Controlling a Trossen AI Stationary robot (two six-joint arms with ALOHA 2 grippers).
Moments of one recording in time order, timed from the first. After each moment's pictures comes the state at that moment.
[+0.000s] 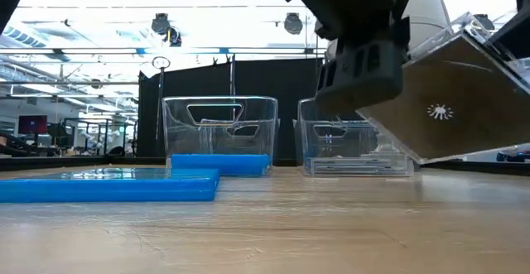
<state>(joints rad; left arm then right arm) -0.42 2.35 1.86 -0.16 -0.92 0.80 1.02 1.64 0.73 -0.12 1.08 0.38</state>
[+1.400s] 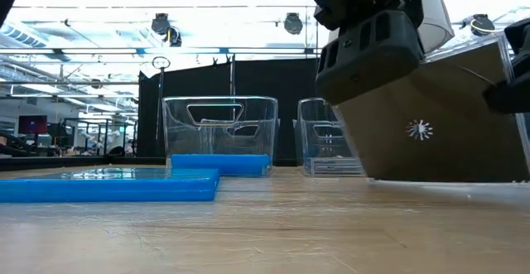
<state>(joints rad) -0.46 2.35 1.89 -0.23 -0.85 0.70 0.97 1.72 0.76 -0.20 1.07 0.80</state>
